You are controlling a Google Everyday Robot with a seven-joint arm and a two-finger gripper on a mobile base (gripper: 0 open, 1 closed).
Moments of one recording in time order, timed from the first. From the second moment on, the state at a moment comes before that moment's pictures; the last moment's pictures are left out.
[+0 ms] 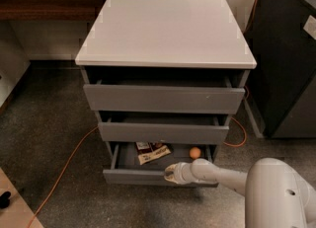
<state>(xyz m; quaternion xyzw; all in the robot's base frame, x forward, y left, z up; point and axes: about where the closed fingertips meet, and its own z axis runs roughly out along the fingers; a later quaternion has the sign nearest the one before) 0.623 -0.074 0.215 -0.63 0.69 0.10 0.34</state>
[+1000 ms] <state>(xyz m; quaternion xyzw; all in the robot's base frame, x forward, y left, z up) 0.605 -0.066 0.219 -0.61 0.70 0.12 0.34</state>
